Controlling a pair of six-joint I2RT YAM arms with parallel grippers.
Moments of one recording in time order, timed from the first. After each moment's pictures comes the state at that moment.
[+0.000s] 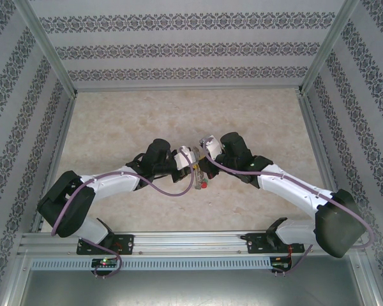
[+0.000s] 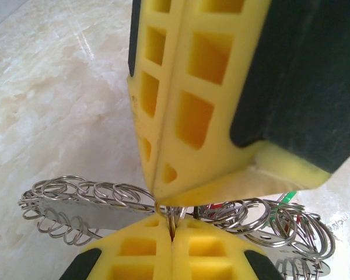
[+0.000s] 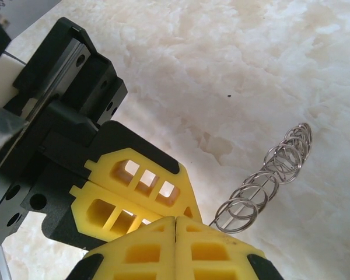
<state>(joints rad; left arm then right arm) -0.65 1.50 0.72 0.23 0.45 0.41 0.64 1.27 0.78 -0.19 -0.37 0.10</state>
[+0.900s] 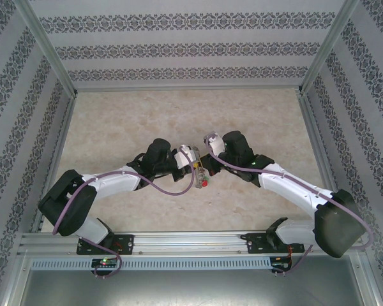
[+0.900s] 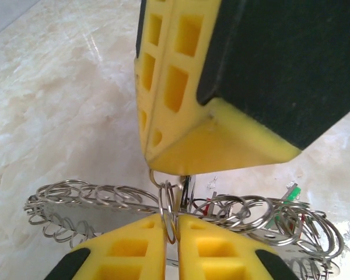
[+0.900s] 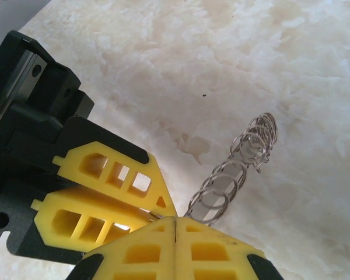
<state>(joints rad) -0.65 1.51 0.72 0.27 0.43 0.39 0.61 1.27 0.78 -0.19 -0.34 0.15</state>
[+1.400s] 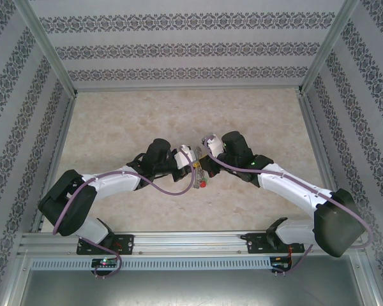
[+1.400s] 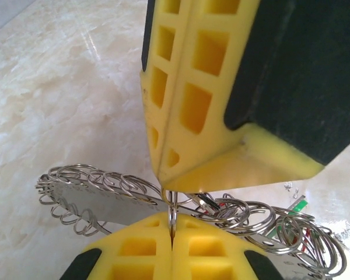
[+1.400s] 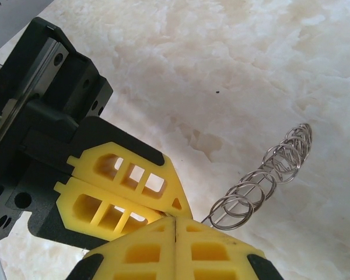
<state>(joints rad) -0.65 1.51 0.72 0.26 0.44 0.39 0.62 1.27 0.78 -0.19 -0.37 0.12</state>
